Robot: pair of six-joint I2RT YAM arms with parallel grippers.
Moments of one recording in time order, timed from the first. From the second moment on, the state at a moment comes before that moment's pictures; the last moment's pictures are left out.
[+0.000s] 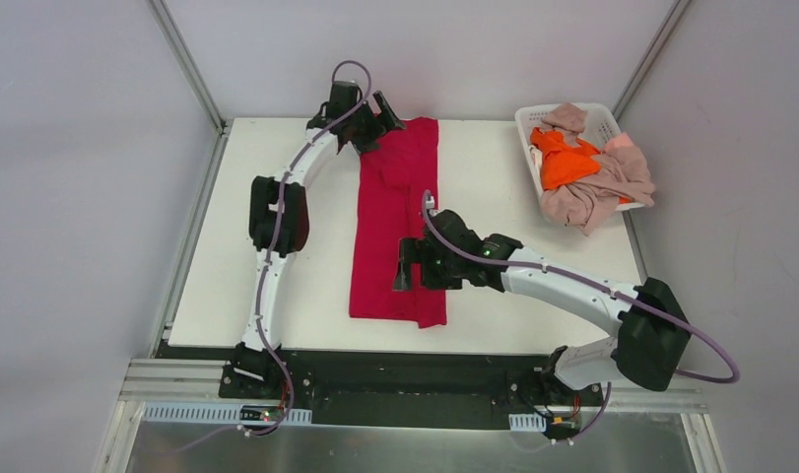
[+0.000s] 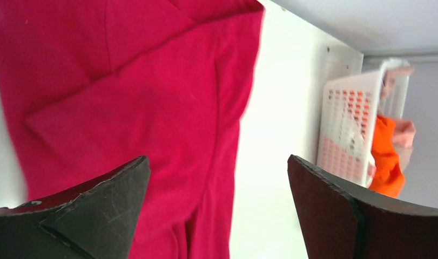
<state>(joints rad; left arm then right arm) -0.27 2.51 2.27 -0.33 0.31 -0.83 0.94 1.41 1.01 -0.50 -0.07 0.78</state>
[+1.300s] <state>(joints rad) -0.46 1.09 0.60 -0.56 0.00 -0.85 1.09 1.74 1.11 -0.71 0.16 0.80</state>
